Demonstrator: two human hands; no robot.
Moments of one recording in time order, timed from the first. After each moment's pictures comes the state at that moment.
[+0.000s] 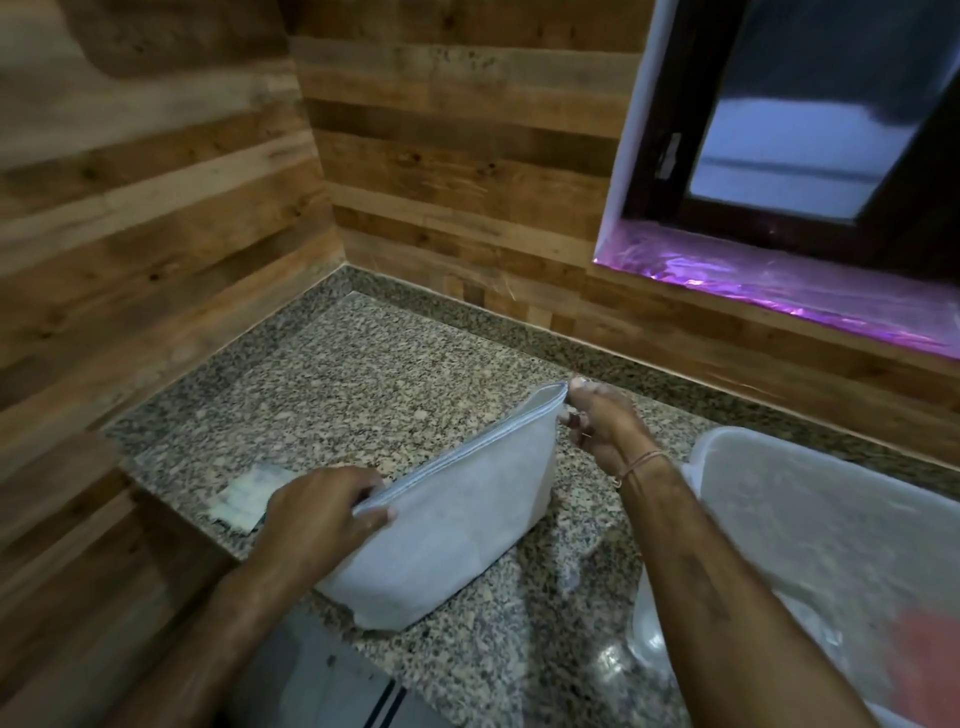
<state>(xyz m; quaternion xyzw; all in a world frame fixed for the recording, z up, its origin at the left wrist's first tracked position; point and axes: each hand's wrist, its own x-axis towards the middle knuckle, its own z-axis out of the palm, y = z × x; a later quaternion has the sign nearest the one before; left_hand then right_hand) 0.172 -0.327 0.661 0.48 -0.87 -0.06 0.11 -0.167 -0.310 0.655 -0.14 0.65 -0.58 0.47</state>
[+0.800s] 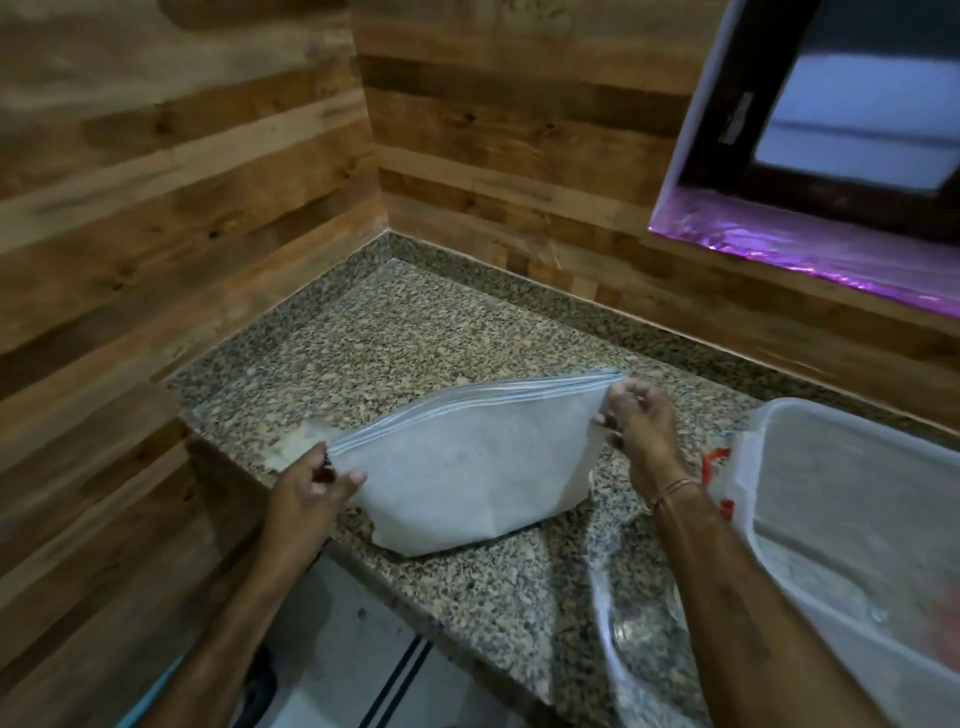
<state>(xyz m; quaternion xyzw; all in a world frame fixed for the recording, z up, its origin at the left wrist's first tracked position) 0.258 -0.322 0.599 0.55 -0.64 -0.41 0.36 -0.125 -0.279 0.607 -0.20 0.63 -0.65 0.36</state>
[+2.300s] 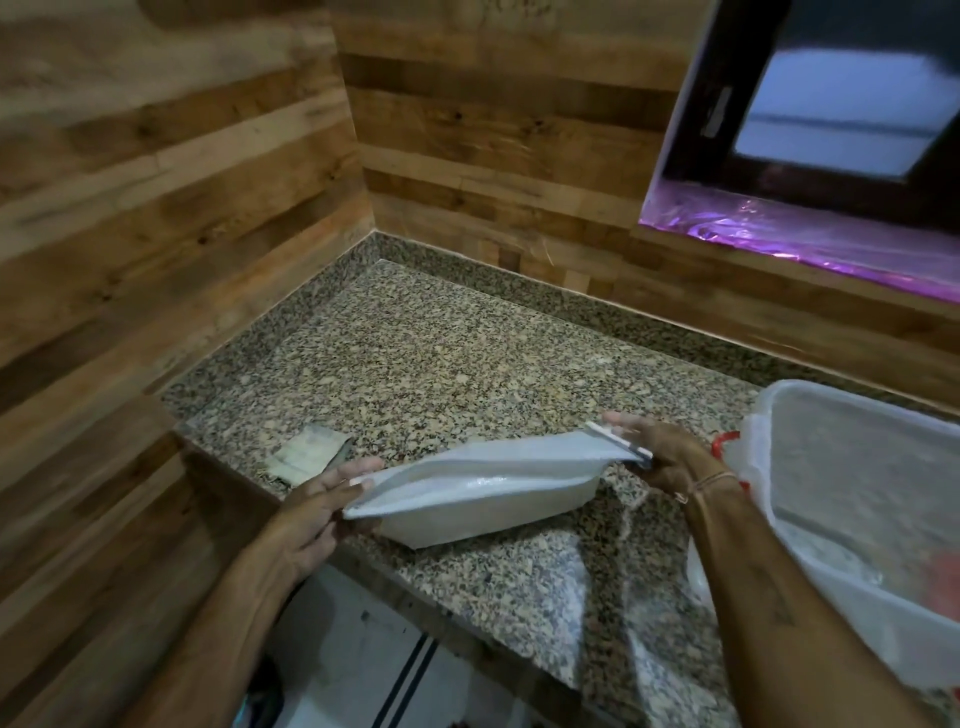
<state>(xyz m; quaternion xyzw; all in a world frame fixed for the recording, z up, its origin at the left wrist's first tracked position) 0.272 -0.353 0.587 0.49 -0.33 -0.75 0.30 -0.149 -0.264 0.590 -0.10 0.65 -0.50 0.56</state>
